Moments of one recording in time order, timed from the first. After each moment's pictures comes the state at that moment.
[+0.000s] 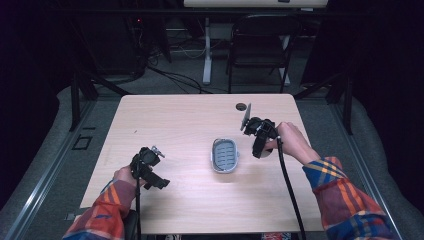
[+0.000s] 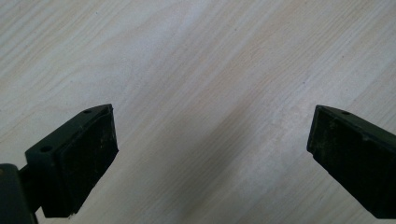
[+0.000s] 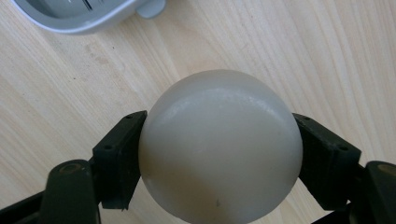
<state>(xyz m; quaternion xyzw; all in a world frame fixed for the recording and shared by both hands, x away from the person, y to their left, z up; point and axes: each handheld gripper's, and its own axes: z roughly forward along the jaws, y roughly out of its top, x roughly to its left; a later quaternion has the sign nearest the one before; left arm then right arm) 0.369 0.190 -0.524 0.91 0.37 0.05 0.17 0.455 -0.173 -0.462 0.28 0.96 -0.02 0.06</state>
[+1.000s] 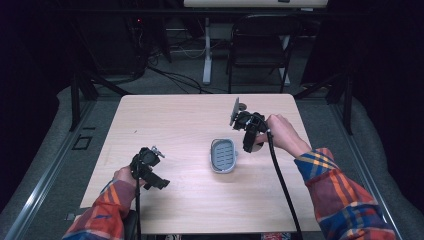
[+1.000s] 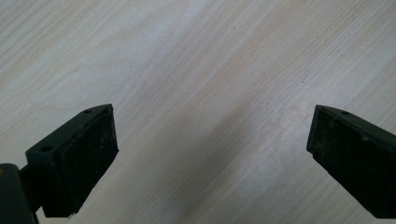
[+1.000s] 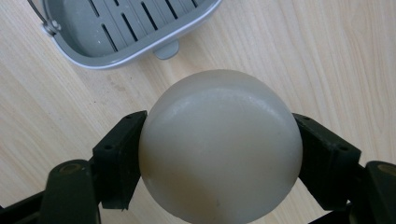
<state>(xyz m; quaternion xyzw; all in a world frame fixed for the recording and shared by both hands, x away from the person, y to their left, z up) 0.369 0.190 -0.525 0.91 0.37 0.05 0.18 0.461 -0.140 -0.442 0.25 0.97 -0.02 0.07</state>
